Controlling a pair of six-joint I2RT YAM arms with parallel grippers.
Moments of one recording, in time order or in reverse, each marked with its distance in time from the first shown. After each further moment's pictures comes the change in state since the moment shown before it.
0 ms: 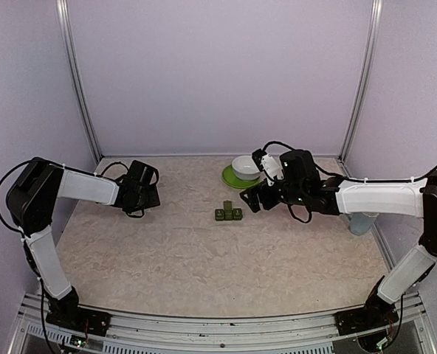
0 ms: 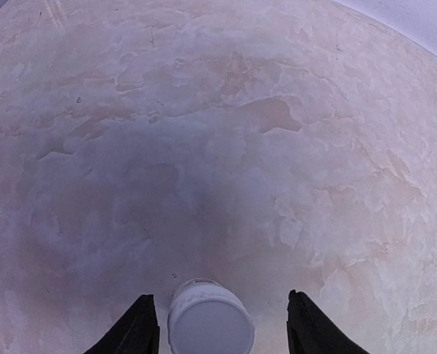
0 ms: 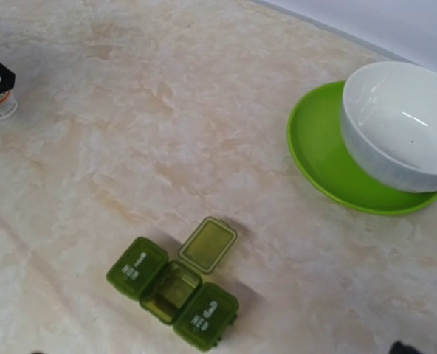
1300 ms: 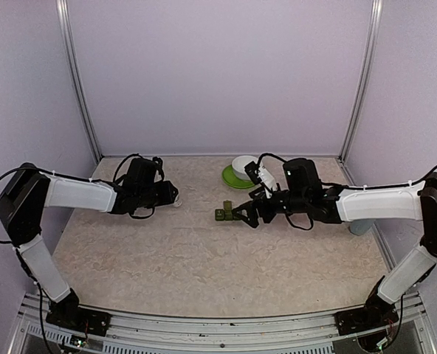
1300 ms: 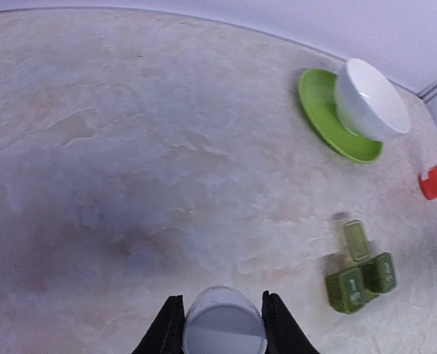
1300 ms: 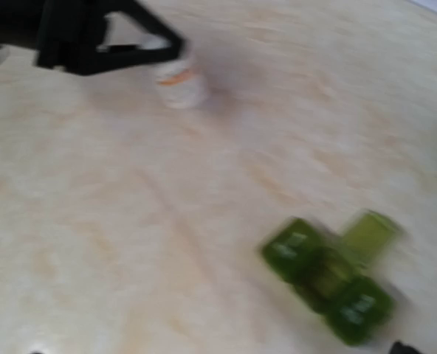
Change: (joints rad) left arm -0.098 -0.100 -0.054 0.158 0.228 0.057; right arm 0.000 -0.010 -0.096 0.107 -0.309 -0.027
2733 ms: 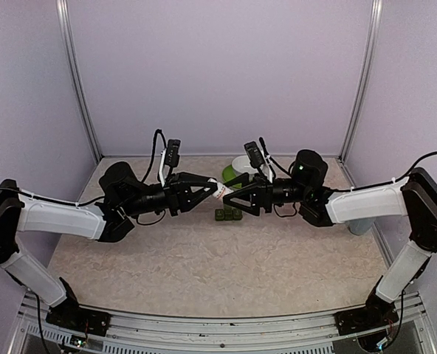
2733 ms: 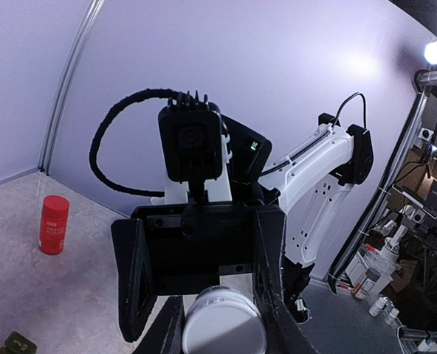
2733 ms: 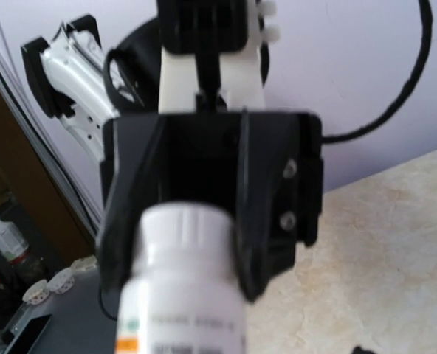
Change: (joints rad) left arm -0.241 -0.229 -0.225 0.878 0.767 -0.007; right arm 0.003 0.097 -0.007 0.714 -0.708 0.505
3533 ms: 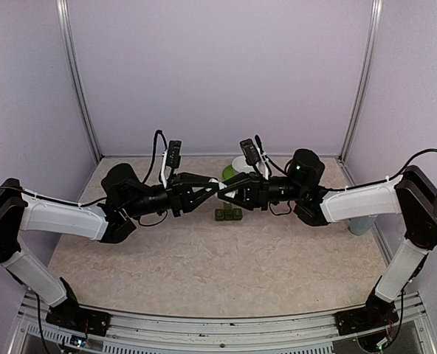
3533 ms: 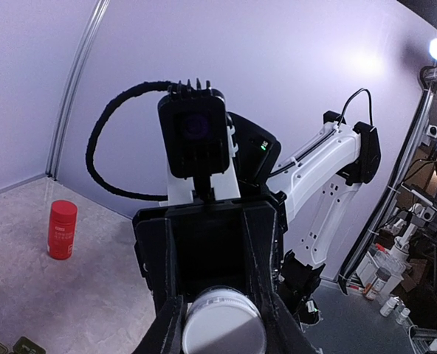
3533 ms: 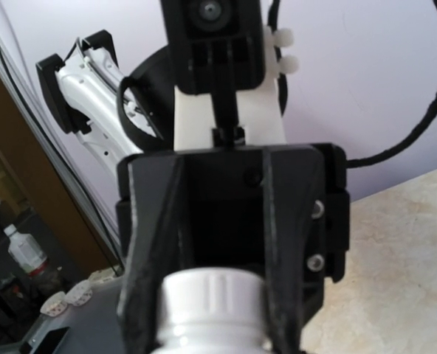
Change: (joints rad) left arm -0.011 0.020 0.000 0.018 -0.029 0.034; right arm 0.023 0.045 0.040 0.076 -0.004 0.084
